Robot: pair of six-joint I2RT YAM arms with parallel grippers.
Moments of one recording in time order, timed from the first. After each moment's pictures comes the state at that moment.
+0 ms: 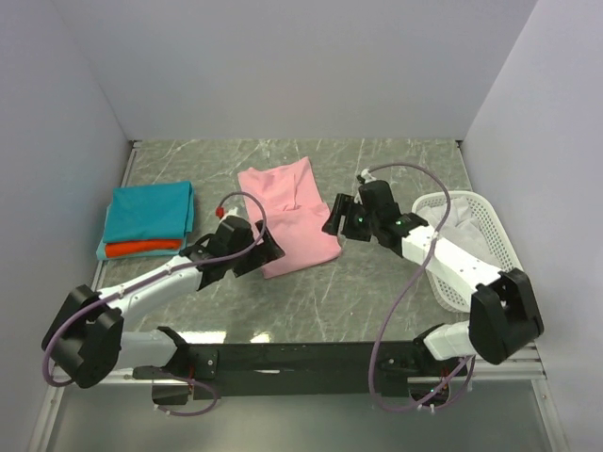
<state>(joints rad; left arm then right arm) -0.64 1.25 0.67 -0.18 -0.02 -0.97 0.49 1.39 0.94 -0.28 -0.13 0.61</state>
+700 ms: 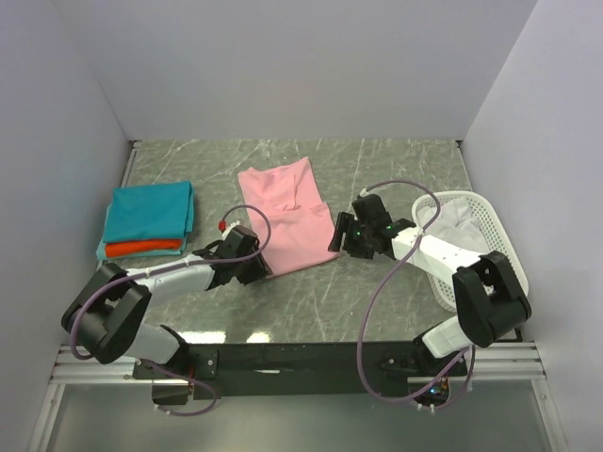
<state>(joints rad) -0.64 1.39 0.59 -0.13 -0.05 -1.03 0.48 1.47 0.84 -0.31 -0.07 0.66</state>
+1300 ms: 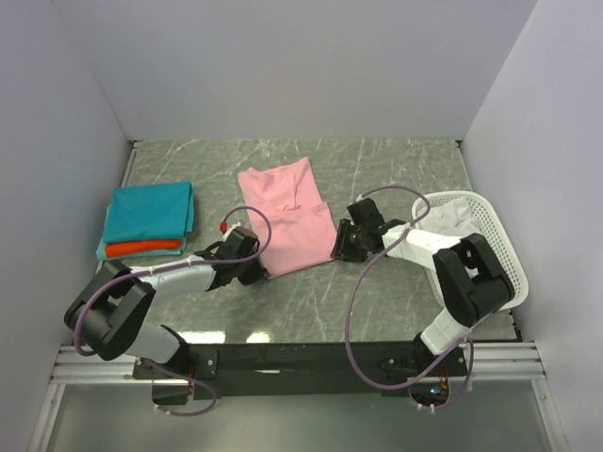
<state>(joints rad) -0.64 1.42 0.58 -0.08 -0.03 -1.03 0.47 1.61 0.83 -0.24 -0.09 0.68</state>
